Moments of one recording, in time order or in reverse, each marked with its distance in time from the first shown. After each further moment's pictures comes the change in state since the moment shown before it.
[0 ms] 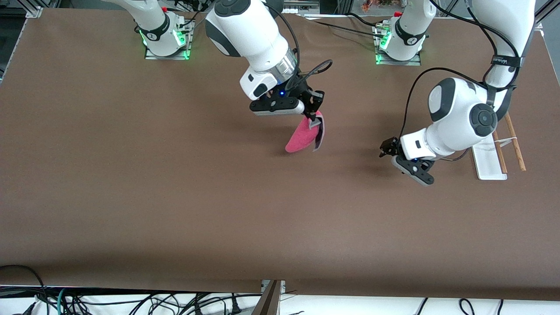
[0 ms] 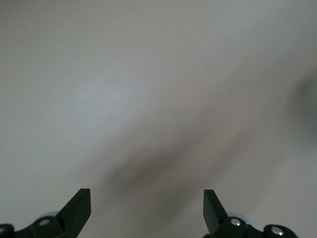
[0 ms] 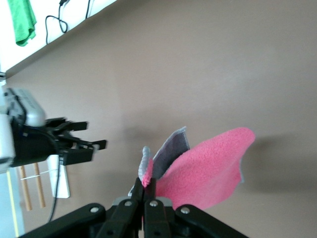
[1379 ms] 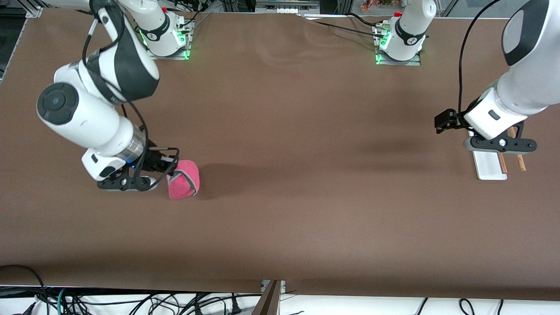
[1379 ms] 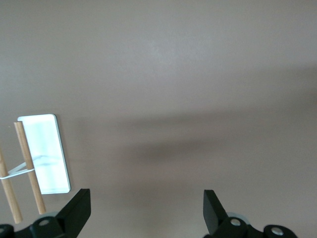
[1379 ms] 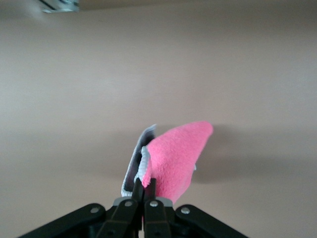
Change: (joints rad) left arm -0.069 -0.144 0.138 0.423 0.239 -0.716 -0.688; right arm -0.480 -0.069 -0.023 -0.050 -0.071 -0.397 -0.611
